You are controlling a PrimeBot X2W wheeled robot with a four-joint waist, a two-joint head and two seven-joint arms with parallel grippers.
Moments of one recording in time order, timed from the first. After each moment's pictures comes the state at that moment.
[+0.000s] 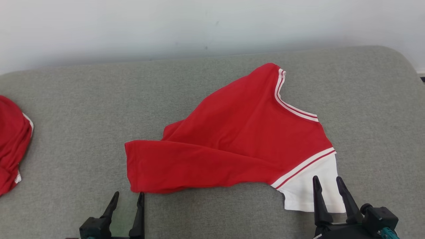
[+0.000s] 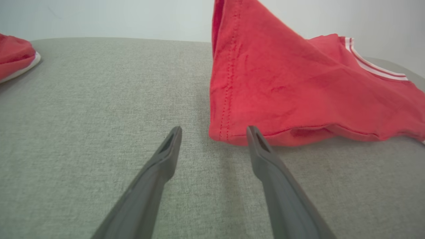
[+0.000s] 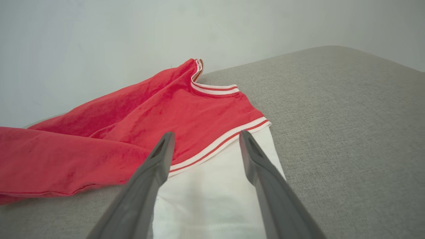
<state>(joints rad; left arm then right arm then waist) -0.09 0.07 -0.07 0.39 -0.19 -0.13 -0.26 -0.02 -0.06 -0.03 0.25 0.25 0.13 -0.26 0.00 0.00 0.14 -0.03</state>
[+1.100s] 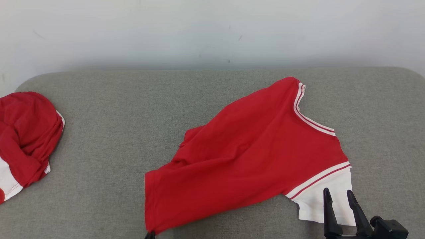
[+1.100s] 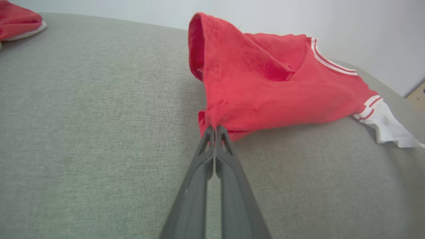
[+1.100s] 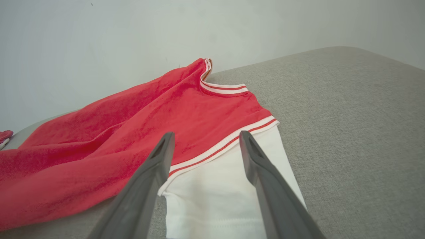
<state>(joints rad) 0.12 0.10 -0.22 0.21 -0.29 -0.13 -0.26 0.04 -0.06 -0.08 0.24 0.25 0.13 -0.26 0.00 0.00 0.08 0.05</state>
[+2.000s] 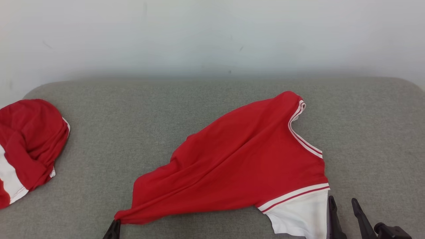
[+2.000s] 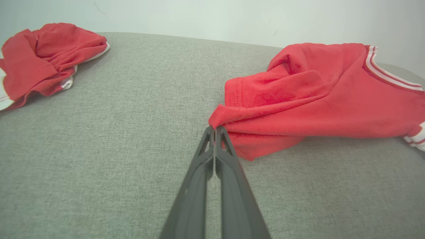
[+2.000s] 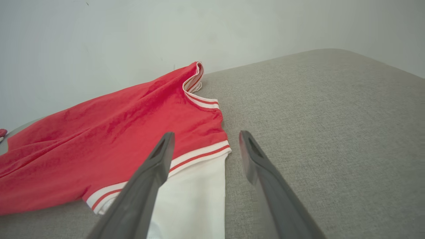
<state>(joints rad) 0.01 0.21 -0.15 0.37 -0.34 -0.13 -0.26 0.06 -0.07 -0.10 0.27 0.25 0.13 -0.26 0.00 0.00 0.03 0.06</state>
